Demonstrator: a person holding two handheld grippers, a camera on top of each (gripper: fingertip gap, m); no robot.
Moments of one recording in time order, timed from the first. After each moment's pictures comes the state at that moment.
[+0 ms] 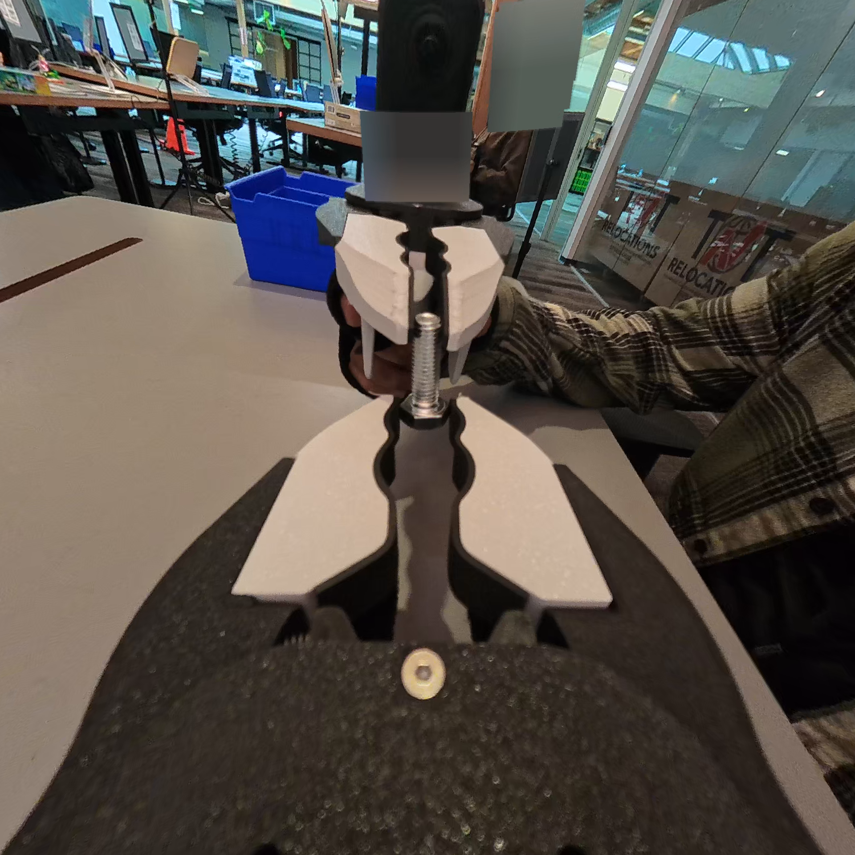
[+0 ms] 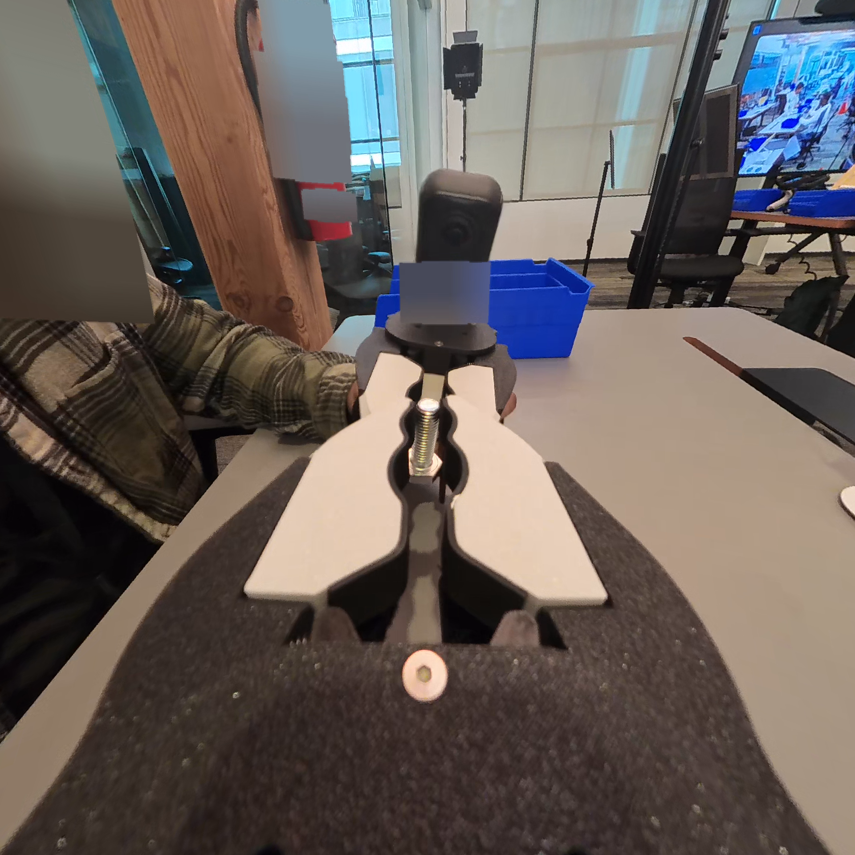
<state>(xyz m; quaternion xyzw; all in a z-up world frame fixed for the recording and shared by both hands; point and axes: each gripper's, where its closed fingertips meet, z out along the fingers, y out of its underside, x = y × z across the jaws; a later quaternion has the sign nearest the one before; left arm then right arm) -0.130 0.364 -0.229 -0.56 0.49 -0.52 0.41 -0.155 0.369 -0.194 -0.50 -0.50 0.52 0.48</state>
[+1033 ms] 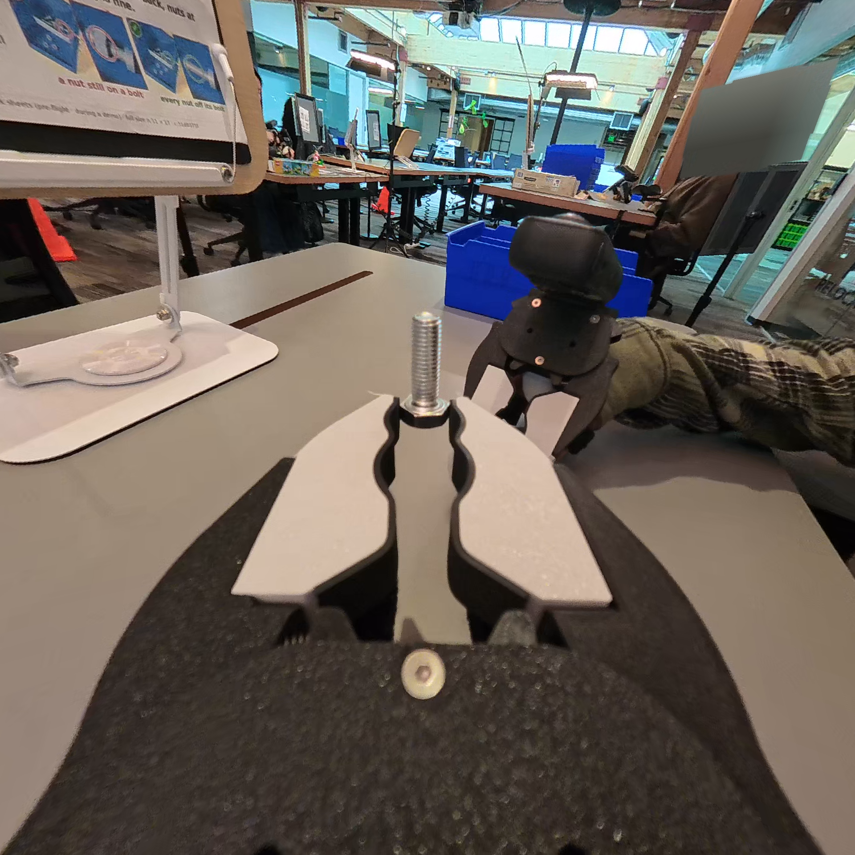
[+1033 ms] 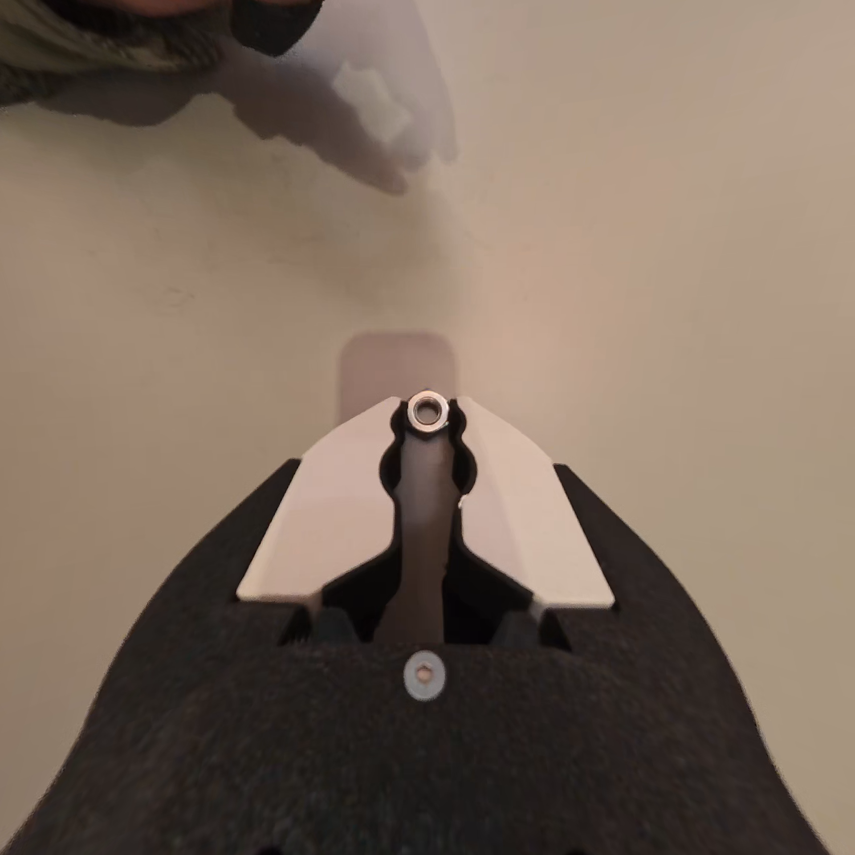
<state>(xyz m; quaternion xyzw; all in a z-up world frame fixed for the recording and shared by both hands) -0.204 0.446 -0.226 -0.63 0.38 -0.43 0.53 -0.148 0.413 -0.341 -0.75 -0.57 0.23 0.26</state>
